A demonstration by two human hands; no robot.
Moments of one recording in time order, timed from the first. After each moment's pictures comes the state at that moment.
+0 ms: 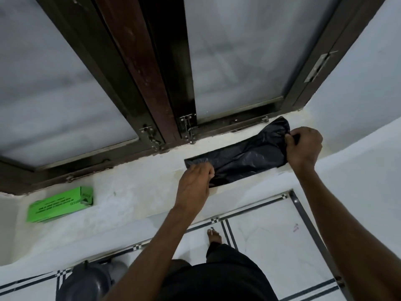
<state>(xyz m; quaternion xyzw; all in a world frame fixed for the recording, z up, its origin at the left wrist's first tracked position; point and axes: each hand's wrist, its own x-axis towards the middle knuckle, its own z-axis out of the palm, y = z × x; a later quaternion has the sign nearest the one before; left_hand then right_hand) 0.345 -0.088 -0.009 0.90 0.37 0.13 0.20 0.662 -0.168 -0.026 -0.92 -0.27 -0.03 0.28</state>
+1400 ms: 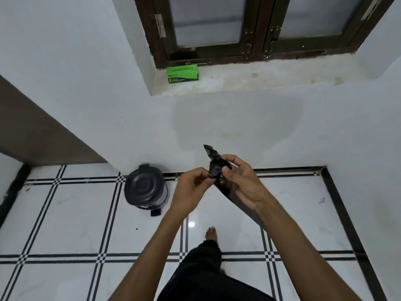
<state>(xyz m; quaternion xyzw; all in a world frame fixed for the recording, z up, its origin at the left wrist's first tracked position) -0.056 -0.467 0.025 0.65 0.49 0.30 0.50 0.114 -0.496 0.020 -0.39 -0.23 0.68 0.57</state>
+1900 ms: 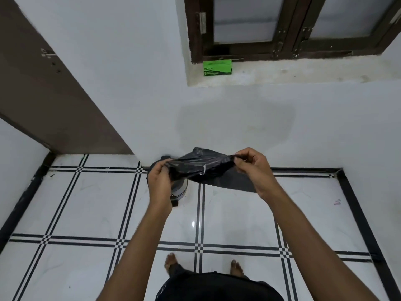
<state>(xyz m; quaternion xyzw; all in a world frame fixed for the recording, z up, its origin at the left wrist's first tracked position) -0.228 -0.497 0.041 0.31 0.59 0.50 0.55 0.010 -0.520 0.031 -0.57 -0.37 0.52 0.52</state>
